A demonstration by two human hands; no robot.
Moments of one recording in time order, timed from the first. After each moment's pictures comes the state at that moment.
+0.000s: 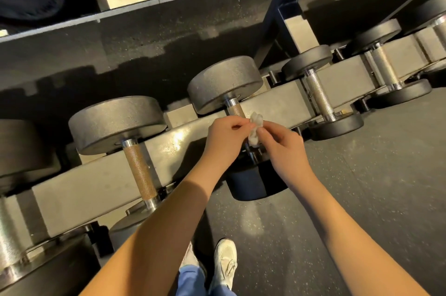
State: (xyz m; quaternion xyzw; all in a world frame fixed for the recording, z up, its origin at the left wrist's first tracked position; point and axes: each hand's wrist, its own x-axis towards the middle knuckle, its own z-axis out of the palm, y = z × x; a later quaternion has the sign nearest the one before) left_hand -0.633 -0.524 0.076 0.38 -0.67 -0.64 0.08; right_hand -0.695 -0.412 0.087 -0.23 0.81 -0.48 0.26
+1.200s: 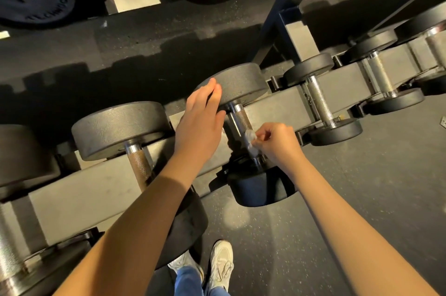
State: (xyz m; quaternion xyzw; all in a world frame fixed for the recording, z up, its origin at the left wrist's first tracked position) left_hand -0.610 -0.585 0.077 0.29 -0.91 -0.26 0.10; right_hand -0.722 -0.444 0.058 -0.25 0.90 -0.24 0.25
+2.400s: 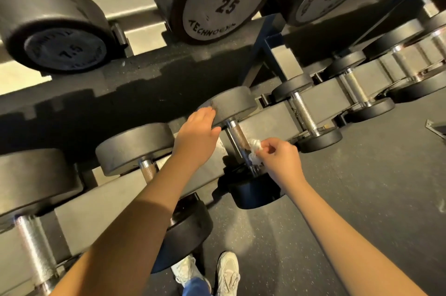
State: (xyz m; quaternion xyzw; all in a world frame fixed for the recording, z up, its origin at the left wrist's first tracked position) left_hand -0.602 -0.600 0.115 0.25 -0.92 -0.29 0.02; right_hand -0.692 -0.424 0.107 -0.19 0.91 -0.31 0.19
